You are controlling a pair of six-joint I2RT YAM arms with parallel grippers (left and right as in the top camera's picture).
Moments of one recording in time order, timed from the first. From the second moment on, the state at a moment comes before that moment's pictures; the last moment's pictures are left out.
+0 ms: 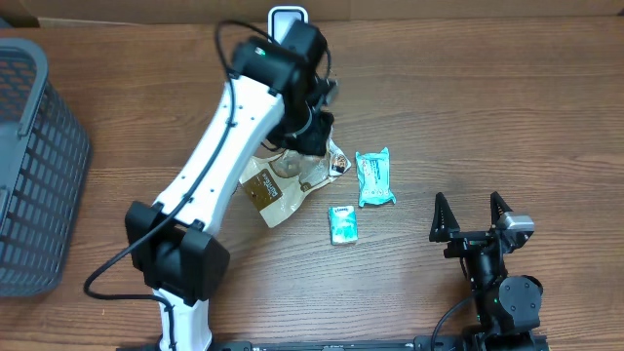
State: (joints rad) left arm -0.48 2.02 2.03 -1.46 0.24 -0.10; right arm 0.13 0.01 0.02 -0.02 0.05 0.22
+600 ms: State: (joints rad) left arm -0.50 2.03 1.76 -1.26 0.31 -0.07; right arm 0.13 0.01 0.02 -0.02 0.05 0.22
